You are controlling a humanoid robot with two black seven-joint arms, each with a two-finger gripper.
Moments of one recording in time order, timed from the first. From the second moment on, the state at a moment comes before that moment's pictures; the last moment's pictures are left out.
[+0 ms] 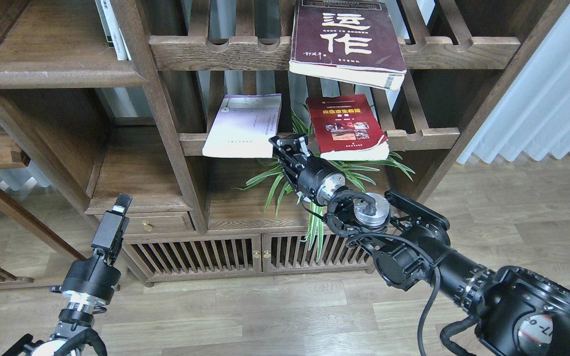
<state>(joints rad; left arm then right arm) 0.08 0.20 -1.11 -1.21 -0.01 -0.49 -0.28 0.67 0.01 0.64 0.84 0.84 0.16 0.02</state>
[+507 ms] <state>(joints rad) 0.08 0.20 -1.11 -1.19 -0.02 -0.49 -0.28 0.54 0.01 0.69 1.00 0.81 0.20 -0.02</state>
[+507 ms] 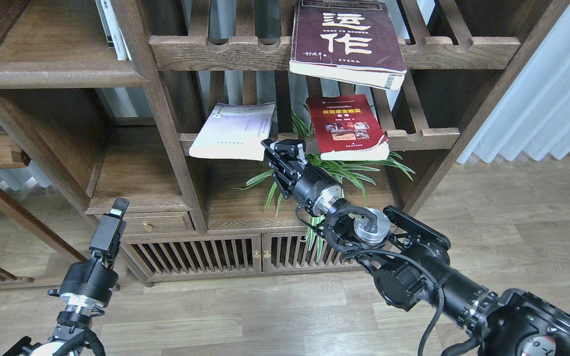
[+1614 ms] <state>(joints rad) 0.07 0.21 -1.09 -1.16 -0.30 -0.49 -0.25 0.26 -0.24 0.81 1.39 0.82 0.34 -0.10</state>
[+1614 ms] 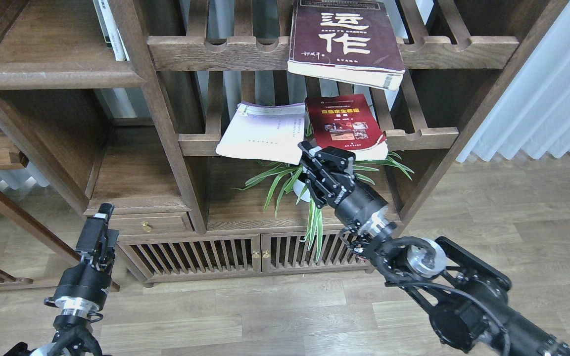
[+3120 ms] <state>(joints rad) 0.04 0.43 -0.88 -1.38 -0.71 -0.49 0.21 0.06 -0.28 0.75 1.39 0.70 0.57 -0.43</state>
